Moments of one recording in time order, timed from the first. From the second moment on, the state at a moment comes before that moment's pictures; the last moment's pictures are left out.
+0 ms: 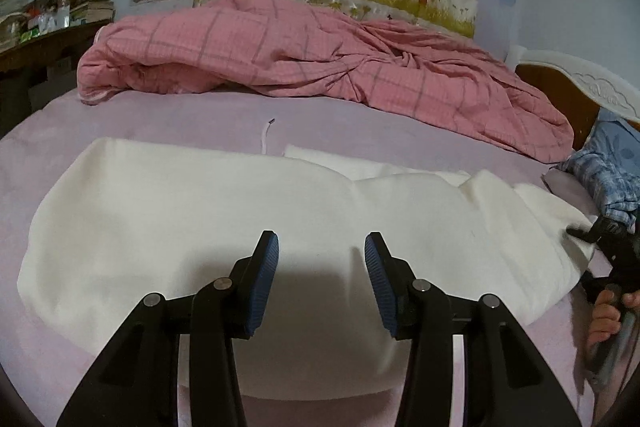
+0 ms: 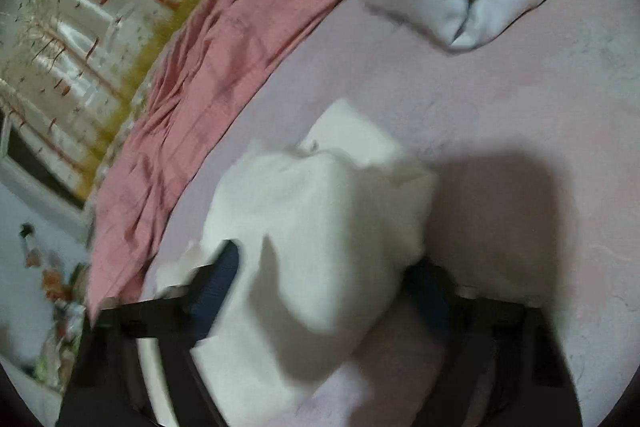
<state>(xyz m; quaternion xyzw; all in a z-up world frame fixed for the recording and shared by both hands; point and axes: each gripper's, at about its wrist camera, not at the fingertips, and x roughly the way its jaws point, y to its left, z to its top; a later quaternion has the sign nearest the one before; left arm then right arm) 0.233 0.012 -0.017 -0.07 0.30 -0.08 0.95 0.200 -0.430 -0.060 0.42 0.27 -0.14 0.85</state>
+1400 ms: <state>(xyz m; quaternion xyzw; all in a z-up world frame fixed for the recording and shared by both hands) 0.217 0.041 0.048 -0.13 0.26 -0.14 0.95 0.140 -0.195 0.036 0.06 0.16 0.11 0.98</state>
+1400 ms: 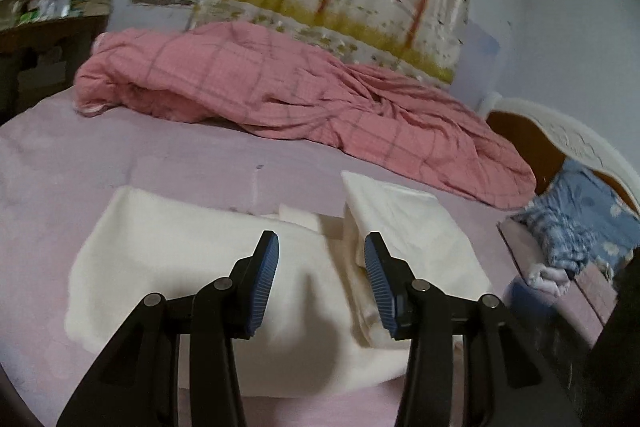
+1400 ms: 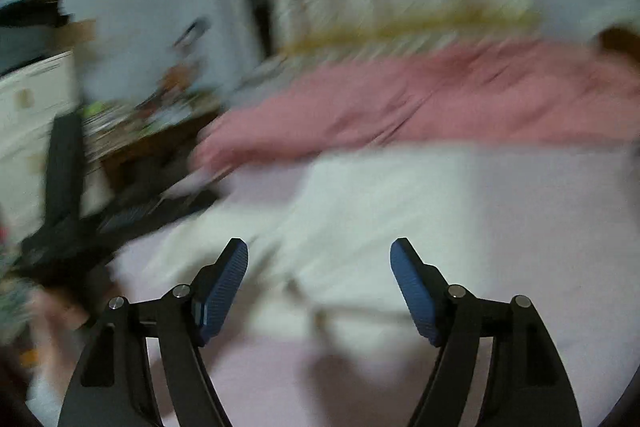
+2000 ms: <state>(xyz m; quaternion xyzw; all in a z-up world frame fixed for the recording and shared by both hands) 0.275 -0.030 0.027 -0.14 0.36 -0.19 0.90 0.203 -0.262 -0.013 0.18 0.29 0.11 0.93</state>
